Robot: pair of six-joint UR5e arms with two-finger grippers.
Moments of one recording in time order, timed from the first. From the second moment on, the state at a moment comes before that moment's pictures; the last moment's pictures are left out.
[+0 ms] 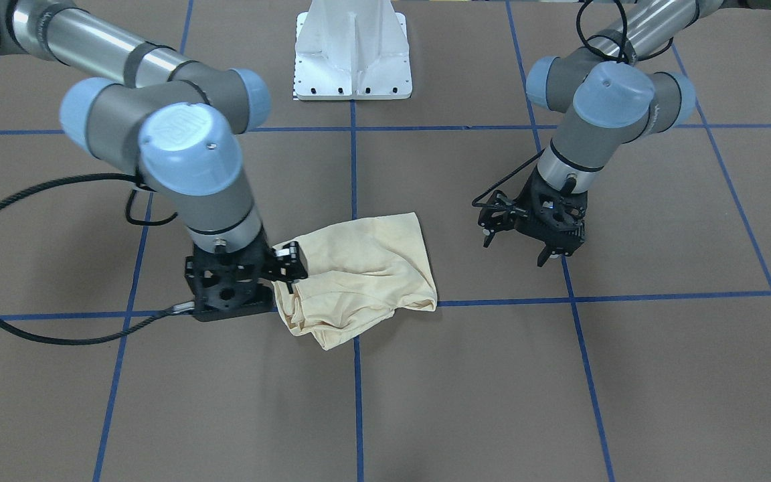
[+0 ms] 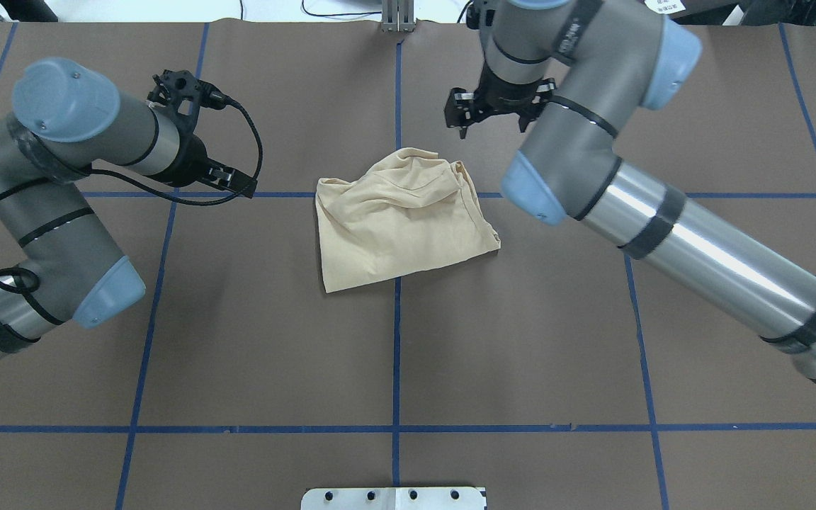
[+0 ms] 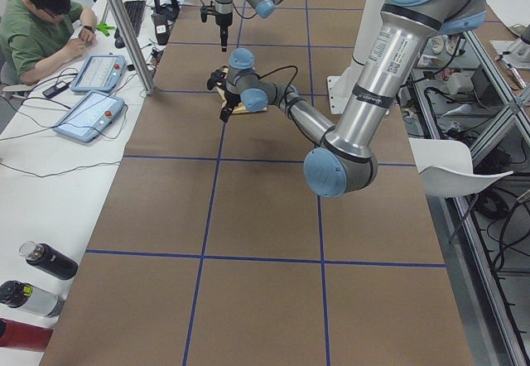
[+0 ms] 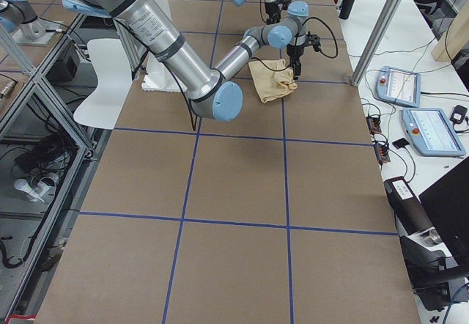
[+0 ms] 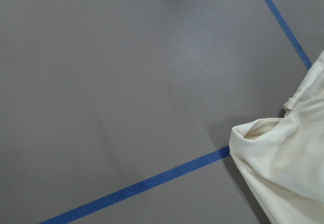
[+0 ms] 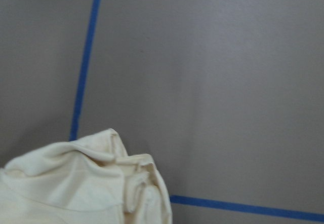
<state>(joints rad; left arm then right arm) -0.81 -2.00 -1.72 -1.90 -1.97 -0.67 0.85 -0.81 1.51 -1.61 2.04 0.82</state>
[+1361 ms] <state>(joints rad) -1.32 -1.64 -1.81 -1.69 -2.15 -0.01 1.55 -1.70 1.75 -1.57 2.30 -0.18</state>
